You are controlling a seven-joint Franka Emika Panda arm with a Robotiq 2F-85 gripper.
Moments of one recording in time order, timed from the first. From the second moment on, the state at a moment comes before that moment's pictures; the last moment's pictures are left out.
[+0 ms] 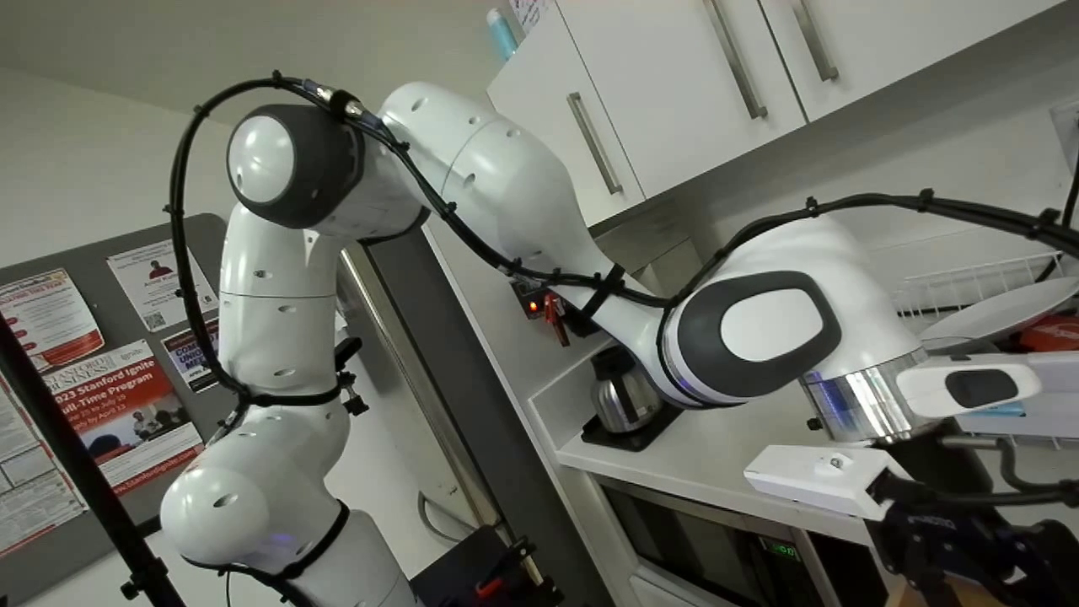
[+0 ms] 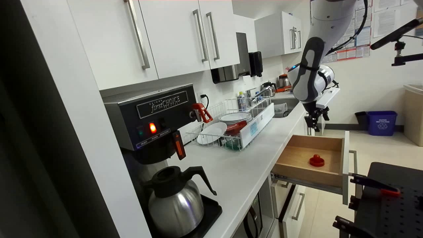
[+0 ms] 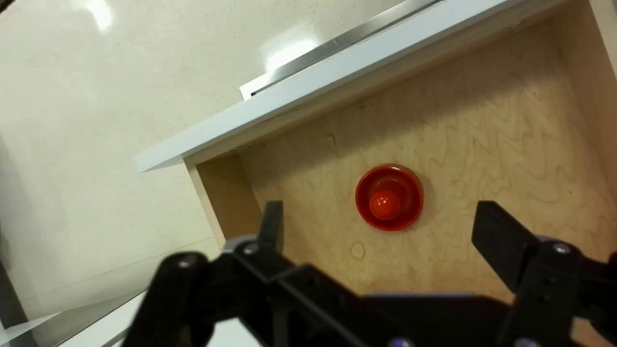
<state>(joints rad) -0.40 0.53 -0.38 -2.08 -0.42 2.59 -0.09</state>
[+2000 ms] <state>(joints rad) -0.63 1.04 -0.21 -1.64 0.06 2.67 -0.03</state>
